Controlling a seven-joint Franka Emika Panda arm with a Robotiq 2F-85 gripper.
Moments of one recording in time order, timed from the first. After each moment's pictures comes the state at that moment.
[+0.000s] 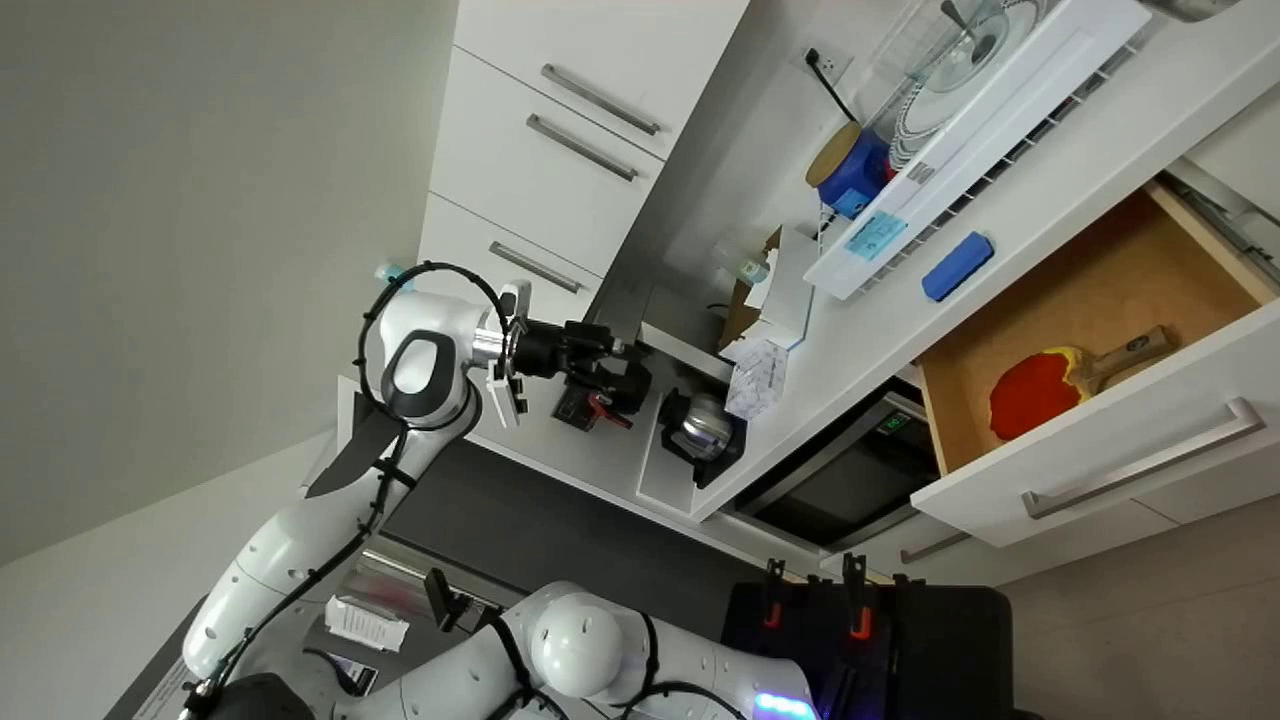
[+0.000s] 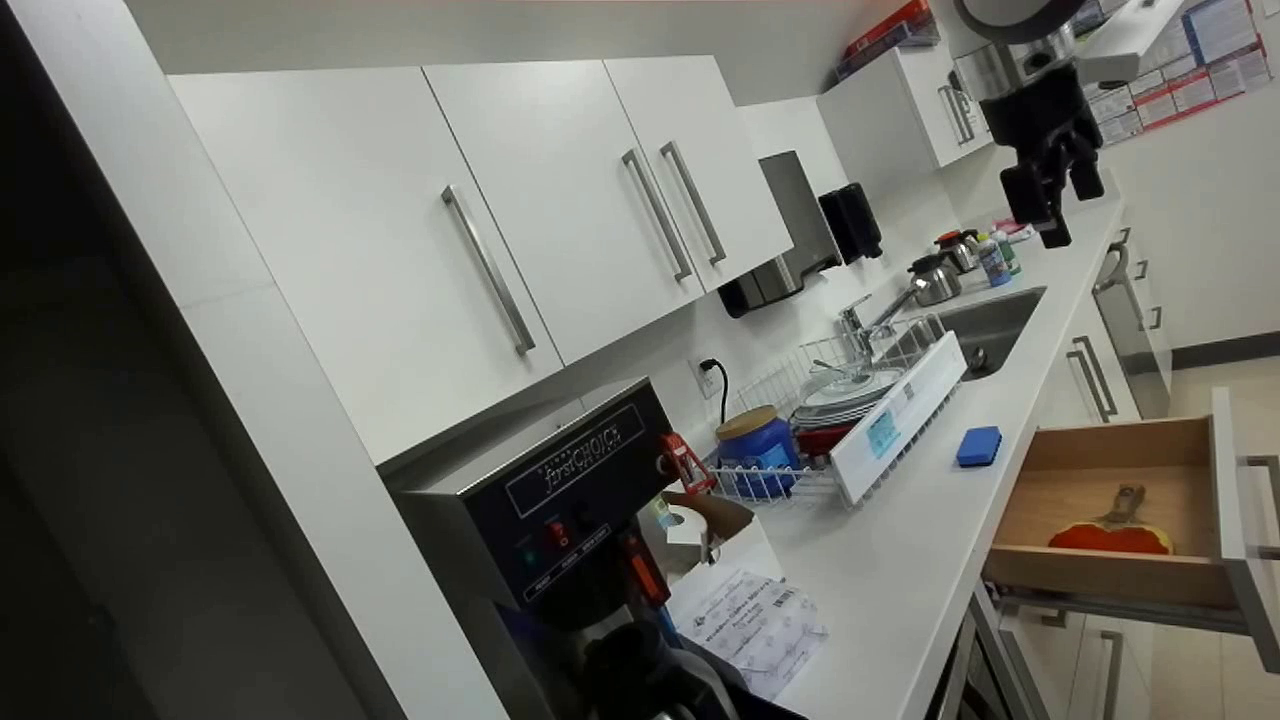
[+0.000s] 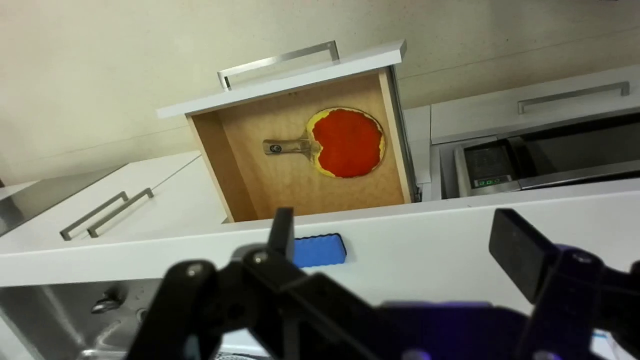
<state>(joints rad) -0.13 -0.85 -0.11 -2.54 -0.33 1.87 -0.15</state>
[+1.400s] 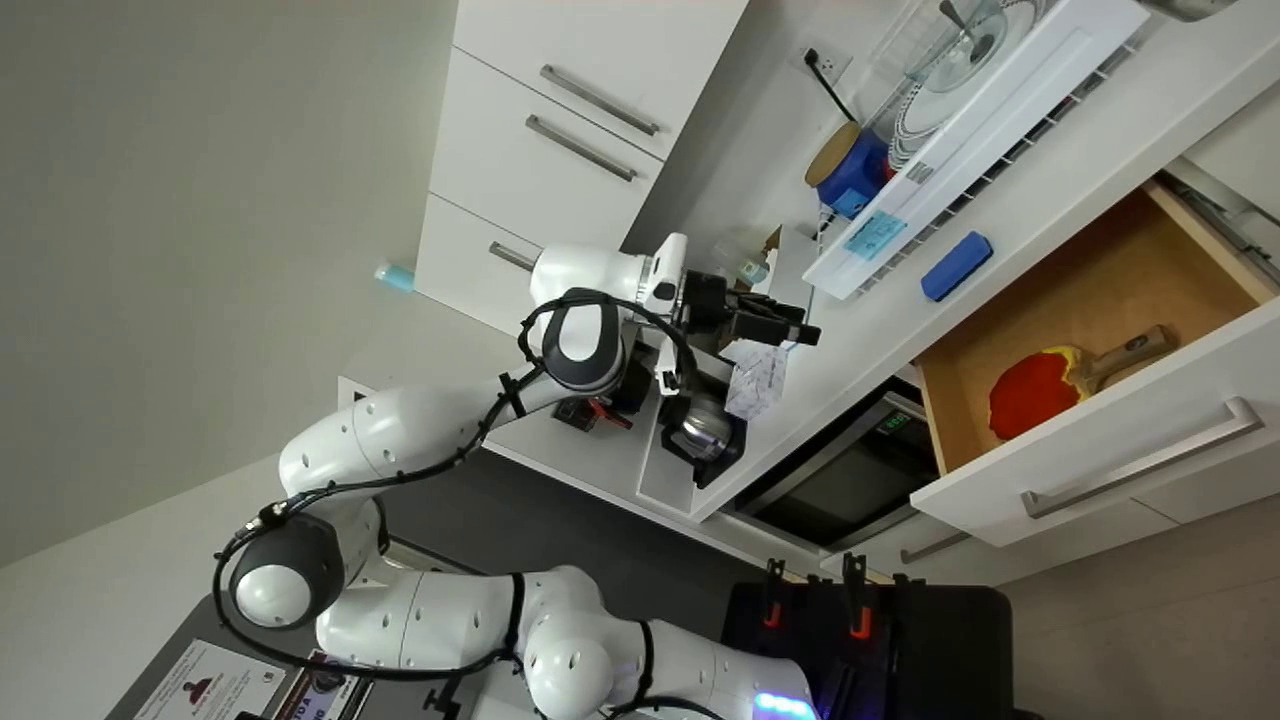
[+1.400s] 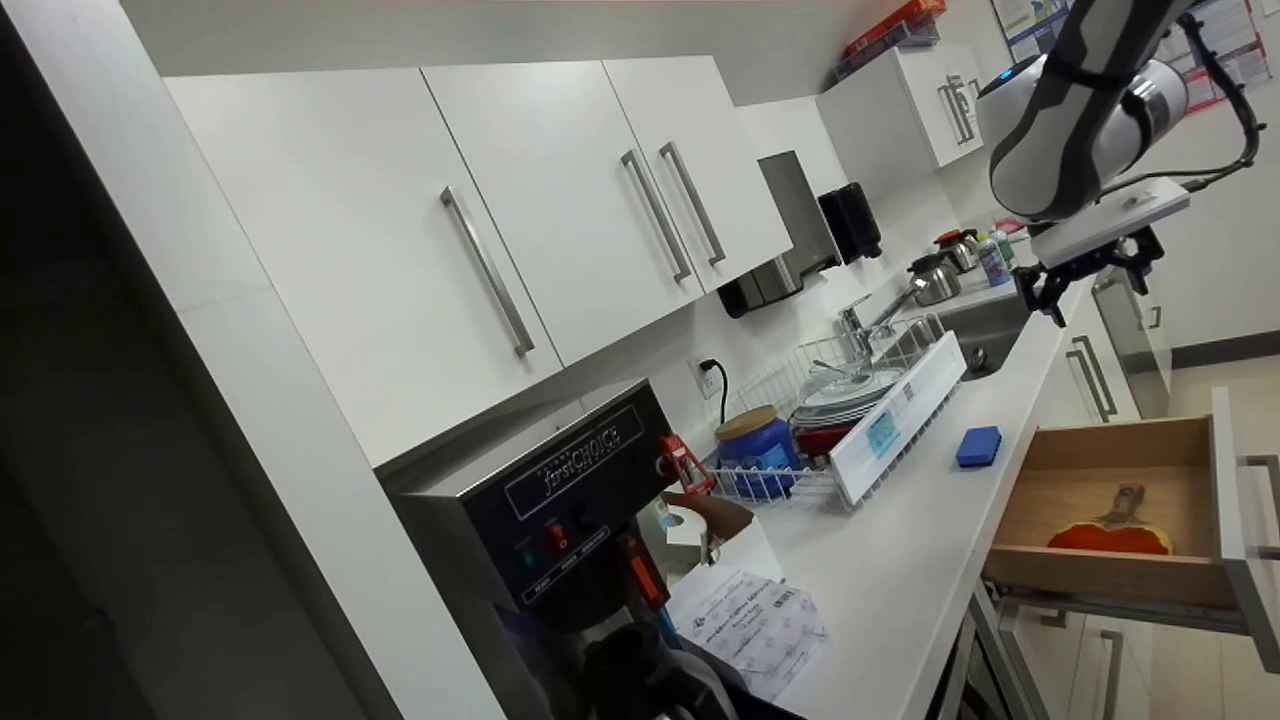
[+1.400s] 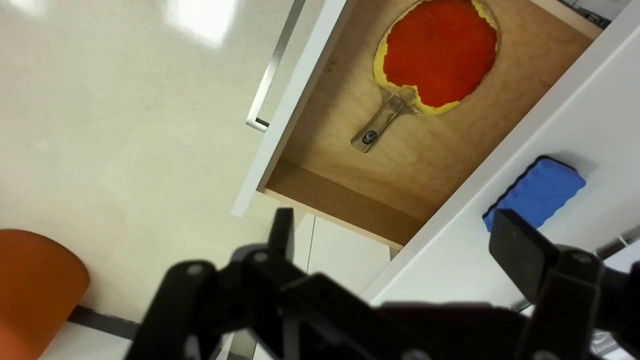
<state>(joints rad) -0.43 -0.28 -0.17 -2.52 -0.36 2.51 0.50</state>
